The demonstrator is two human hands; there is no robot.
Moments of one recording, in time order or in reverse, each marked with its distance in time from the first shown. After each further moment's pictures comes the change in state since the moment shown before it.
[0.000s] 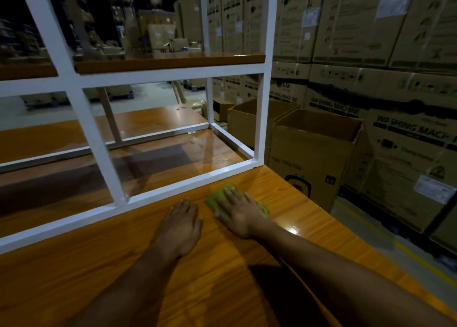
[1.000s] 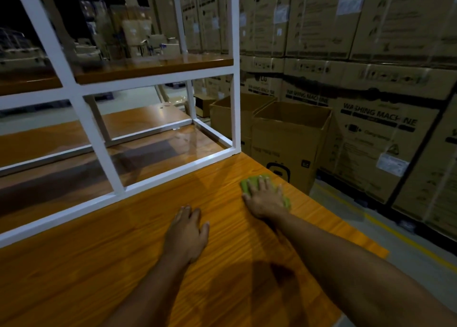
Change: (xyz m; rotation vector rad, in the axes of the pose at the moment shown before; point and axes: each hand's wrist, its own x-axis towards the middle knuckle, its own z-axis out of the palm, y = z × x) left_hand -0.093 0.060 0.011 -0.114 0.070 -0.009; right_hand -0.106 0.033 -0.006 0.066 0.092 0.488
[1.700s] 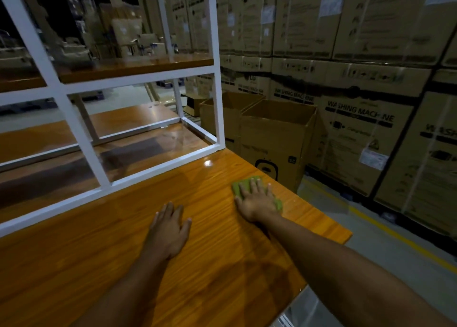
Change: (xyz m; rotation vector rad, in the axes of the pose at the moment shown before) left_hand -0.020 -0.003 0.005 0.016 -0.037 0.012; right_hand -0.053 0.024 -0.004 -0.077 -0.019 -0.002
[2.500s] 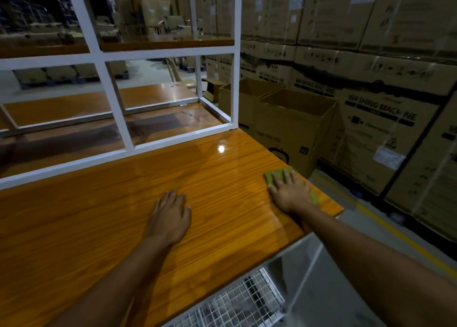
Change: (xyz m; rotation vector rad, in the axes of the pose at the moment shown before) left_hand -0.100 0.017 0.001 0.001 0.056 -0.102; right_hand -0.079 0.075 0.002 0.016 -0.005 0.023
